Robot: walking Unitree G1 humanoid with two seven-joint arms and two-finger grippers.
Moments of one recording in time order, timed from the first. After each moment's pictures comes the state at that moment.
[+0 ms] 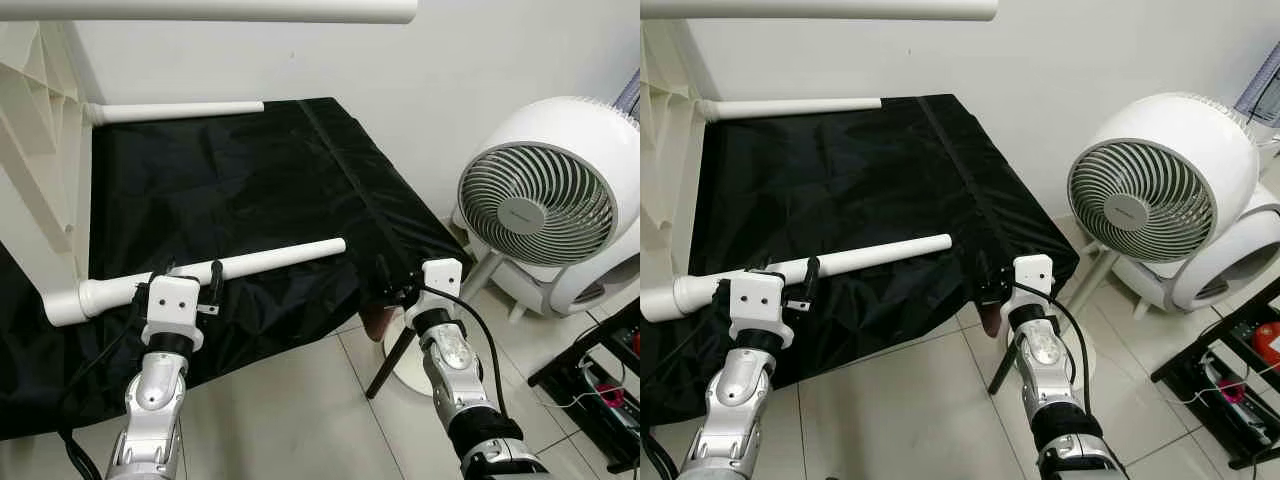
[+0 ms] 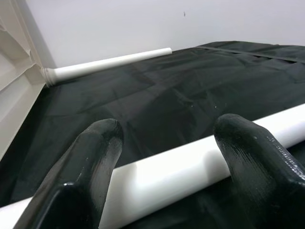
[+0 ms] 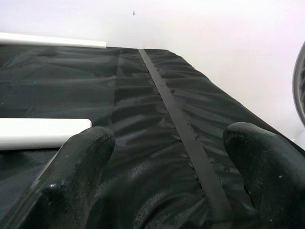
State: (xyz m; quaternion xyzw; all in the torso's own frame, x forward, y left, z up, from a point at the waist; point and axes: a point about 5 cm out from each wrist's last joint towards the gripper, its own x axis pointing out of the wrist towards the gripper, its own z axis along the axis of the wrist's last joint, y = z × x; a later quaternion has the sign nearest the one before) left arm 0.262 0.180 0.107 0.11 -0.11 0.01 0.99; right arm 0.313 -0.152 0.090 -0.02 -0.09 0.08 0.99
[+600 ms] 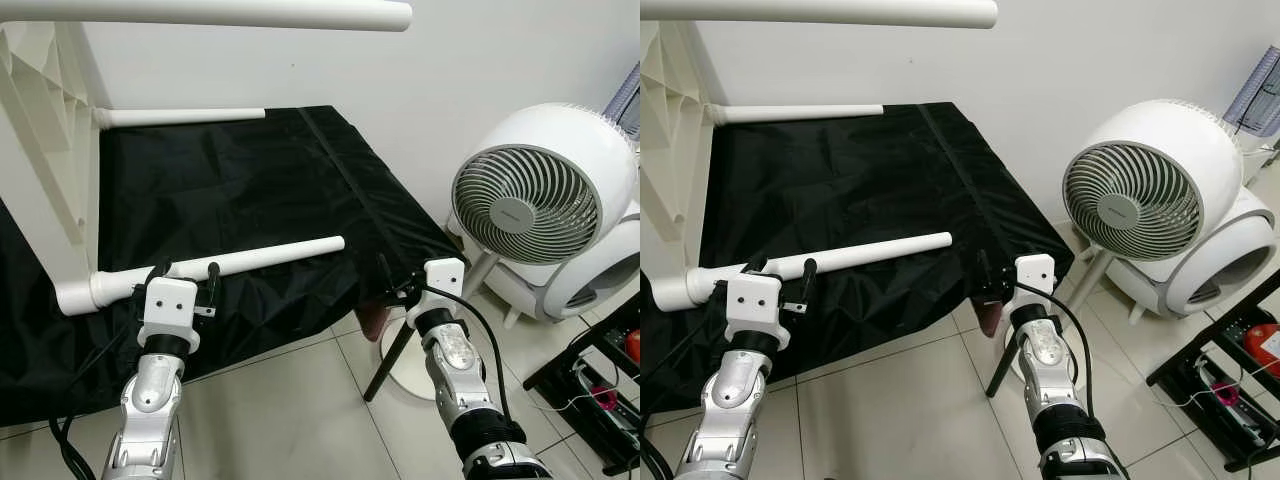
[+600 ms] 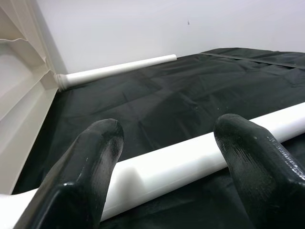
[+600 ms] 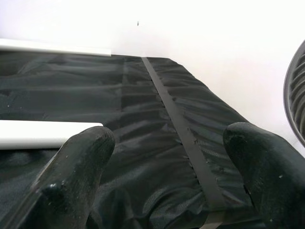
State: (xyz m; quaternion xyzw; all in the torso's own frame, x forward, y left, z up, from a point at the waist) left arm 0.262 0.180 0.109 0.12 -0.11 0.01 0.99; right arm 0.313 -0.153 0.092 -0.02 -0.09 0.08 0.99
